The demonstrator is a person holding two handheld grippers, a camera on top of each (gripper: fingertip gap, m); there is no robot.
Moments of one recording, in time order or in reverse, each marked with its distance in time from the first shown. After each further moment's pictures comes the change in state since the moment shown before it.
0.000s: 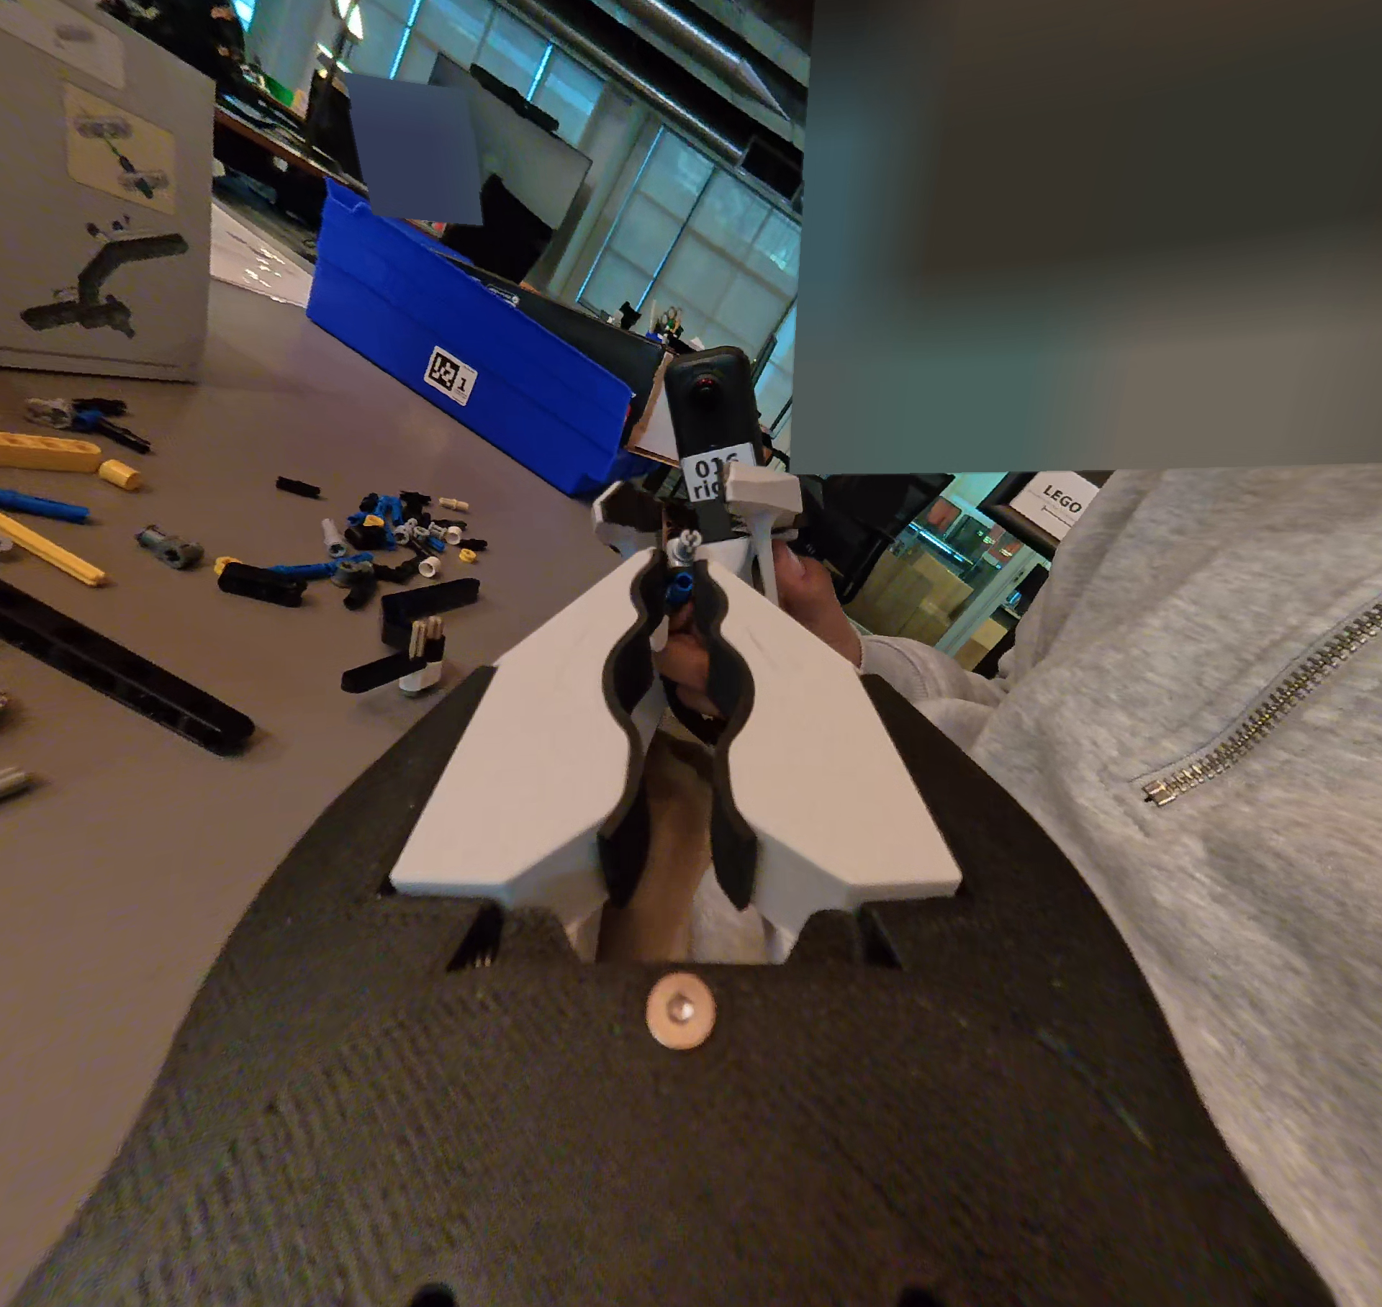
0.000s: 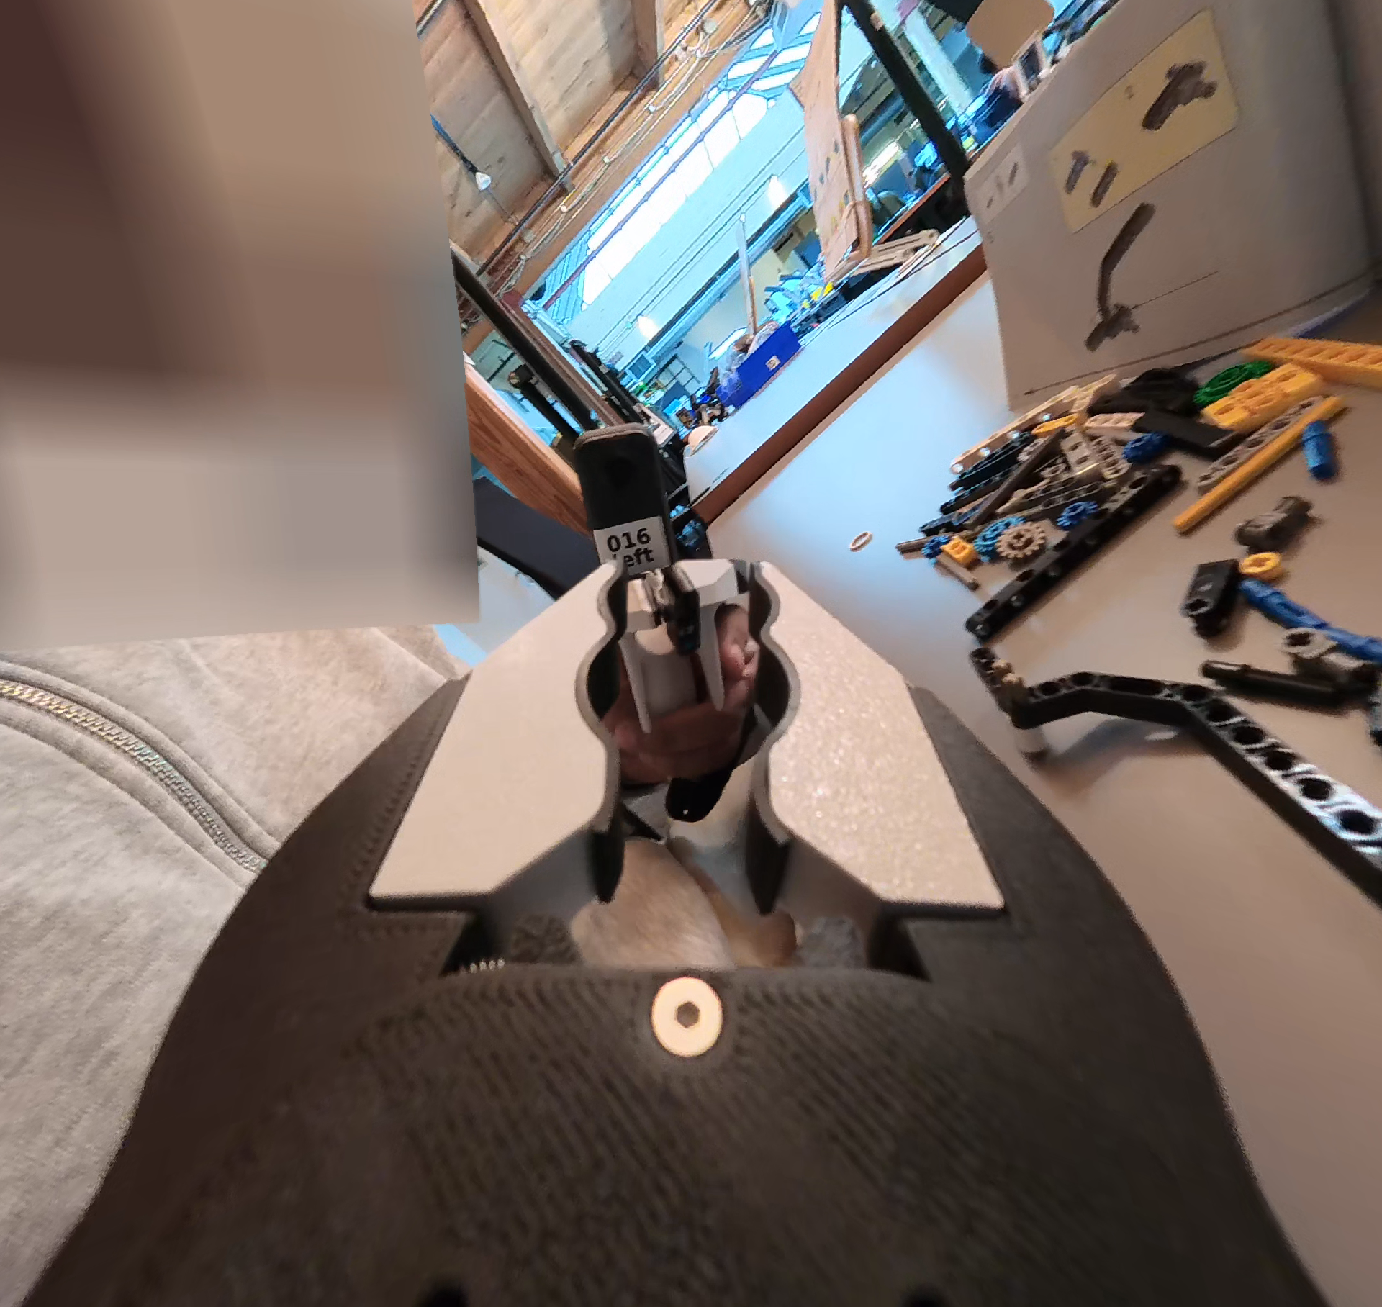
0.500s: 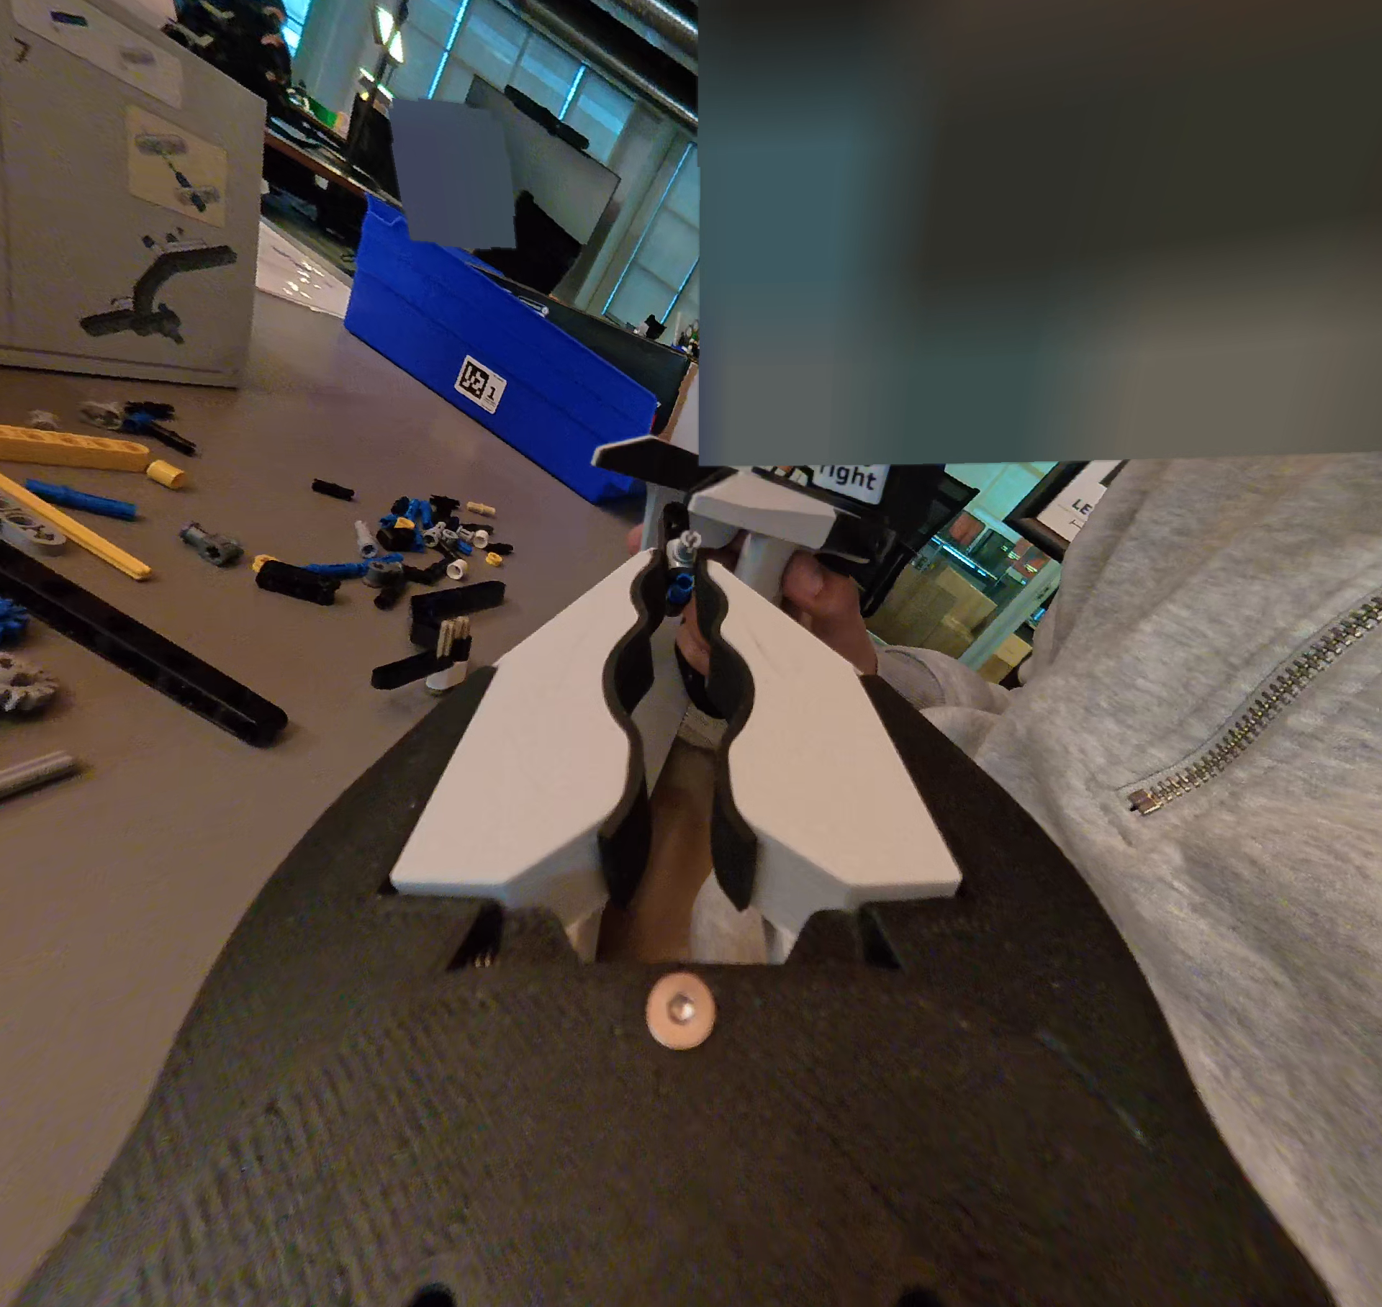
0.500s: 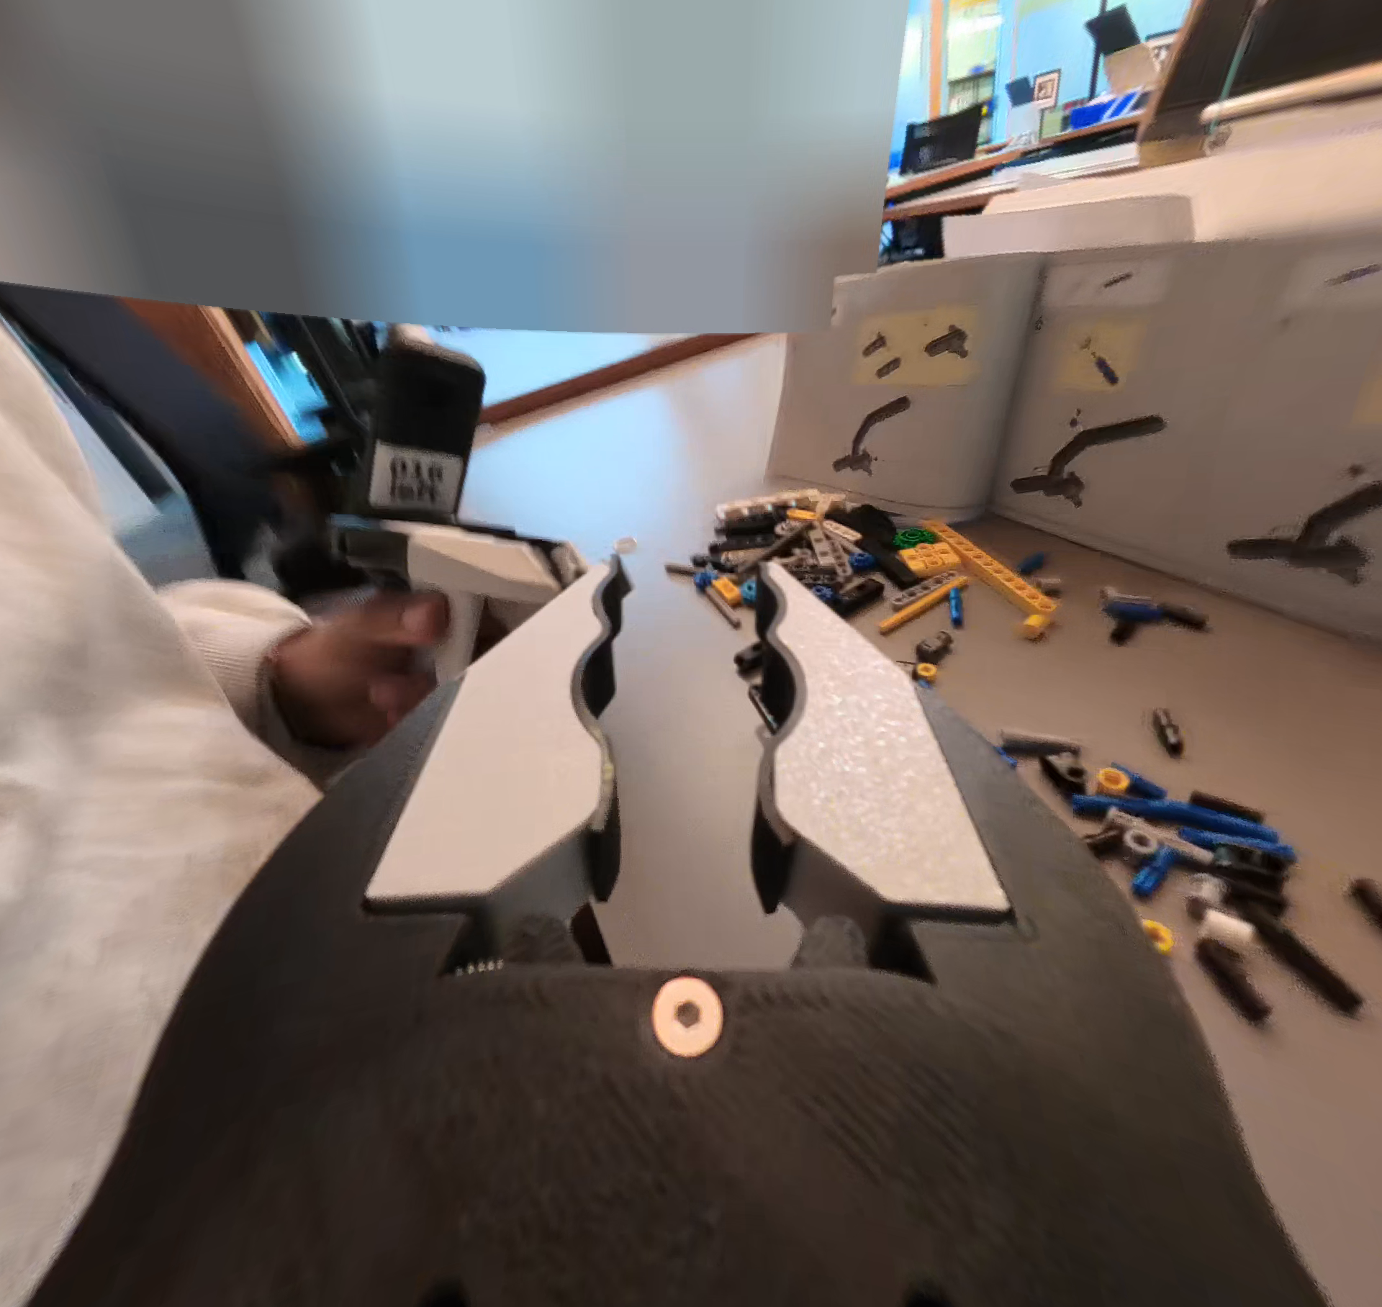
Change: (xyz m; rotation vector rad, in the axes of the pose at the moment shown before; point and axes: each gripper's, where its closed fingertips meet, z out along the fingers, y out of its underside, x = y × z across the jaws) left arm -0.007 -0.001 0.000 0.018 -0.038 0.002; right arm 0.012 -0.010 -0.008 -0.065 0.340 -0.564
